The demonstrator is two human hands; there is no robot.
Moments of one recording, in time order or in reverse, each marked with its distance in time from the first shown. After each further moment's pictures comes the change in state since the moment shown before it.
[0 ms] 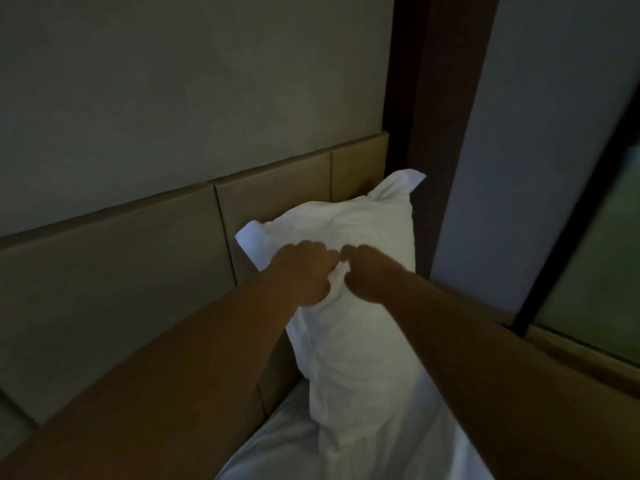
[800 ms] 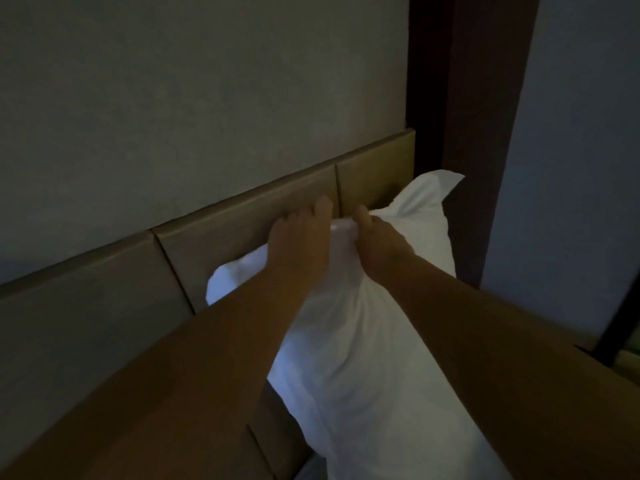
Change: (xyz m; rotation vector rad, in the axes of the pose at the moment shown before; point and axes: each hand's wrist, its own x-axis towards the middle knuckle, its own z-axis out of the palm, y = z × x) left_hand 0.148 -0.035 -0.002 0.138 0.519 -0.219; right_hand 0.164 0.050 -0.002 0.116 0.258 0.054
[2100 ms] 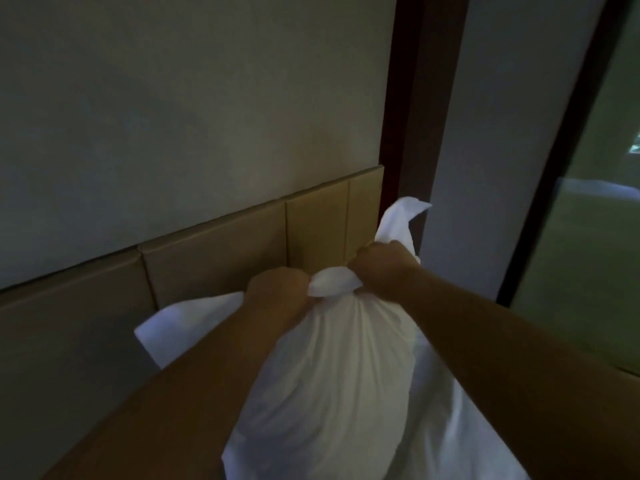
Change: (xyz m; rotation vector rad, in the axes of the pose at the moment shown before) left_hand -0.270 -0.109 -0.196 -0.057 -0.450 0.055; right_hand -0.282 -0.196 -0.108 -0.743 -0.183 -0.269
